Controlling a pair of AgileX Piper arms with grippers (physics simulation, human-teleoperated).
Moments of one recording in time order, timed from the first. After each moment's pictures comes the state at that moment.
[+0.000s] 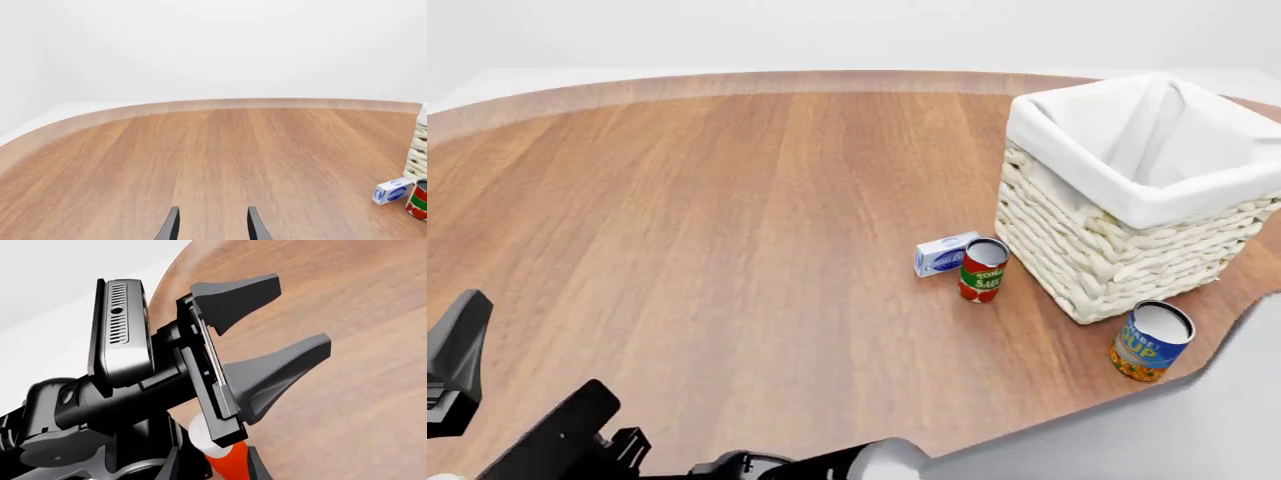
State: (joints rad) left arm 0.00 0.01 0.00 0.00 0.00; right arm 1.43 1.98 -1.17 -0.32 0.31
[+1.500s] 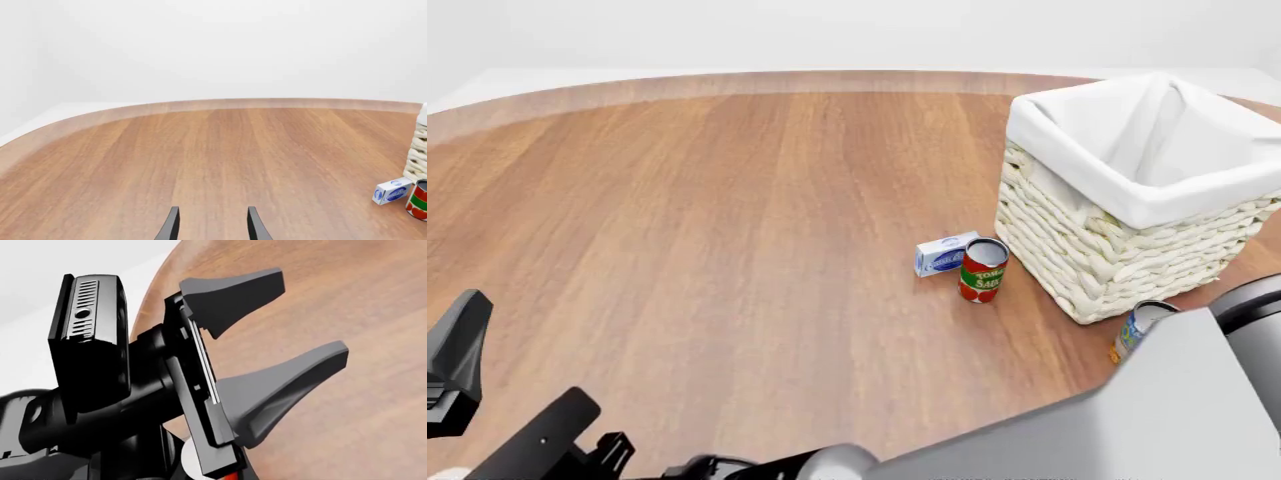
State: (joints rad) left arm 0.00 0.01 0.00 0.00 0.00; right arm 1.43 2.07 -1.26 -0.30 0.32
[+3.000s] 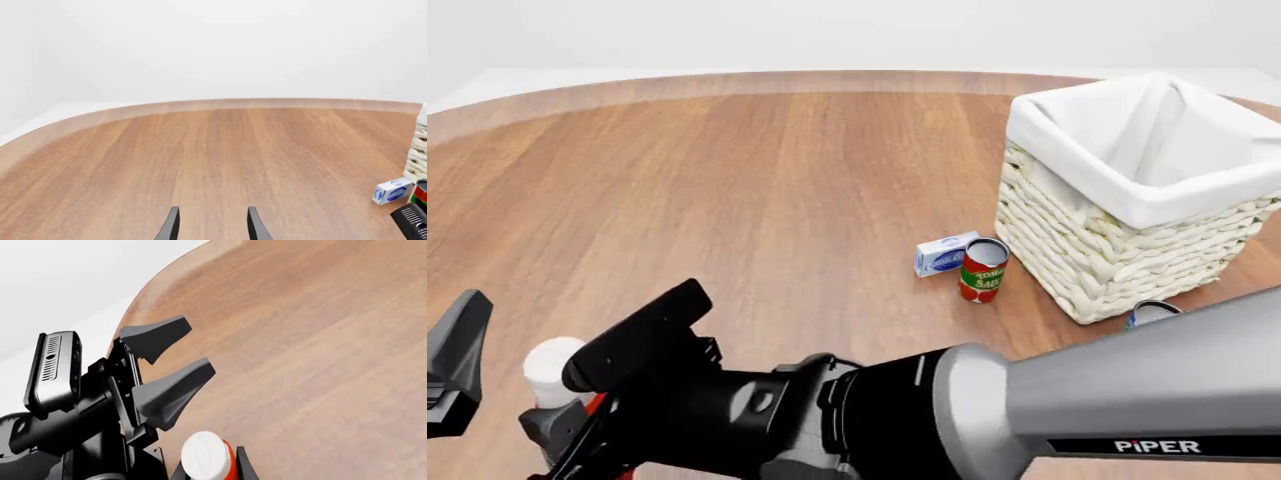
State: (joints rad) left arm 0.00 0.01 0.00 0.00 0.00; right arm 1.28 1.87 -1.07 -0.37 0.31
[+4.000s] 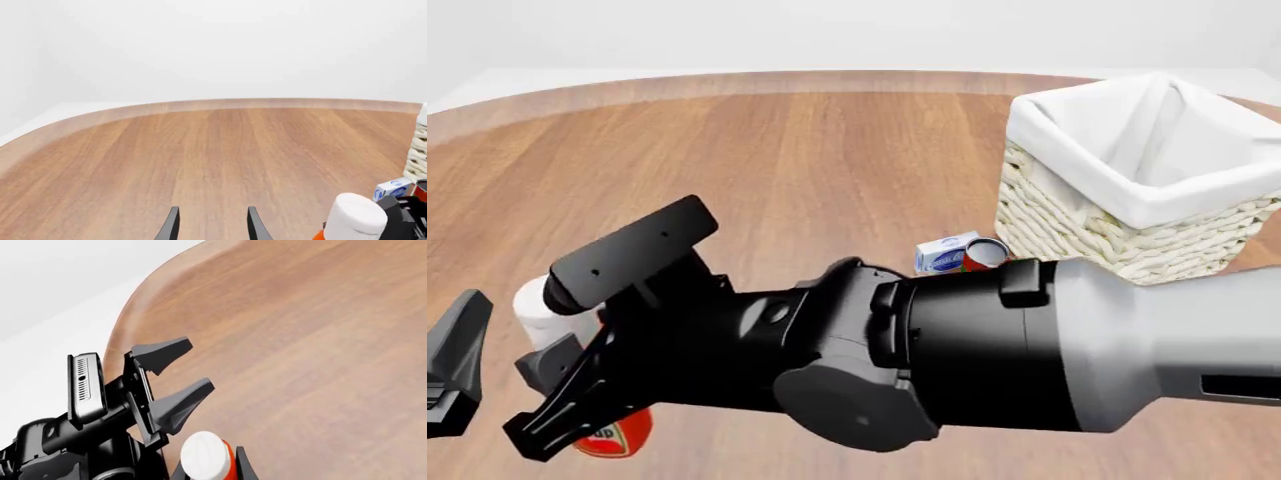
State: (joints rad) left arm 0.00 0.01 0.00 0.00 0.00; right arm 1.26 1.72 -1.15 -0.07 0.26
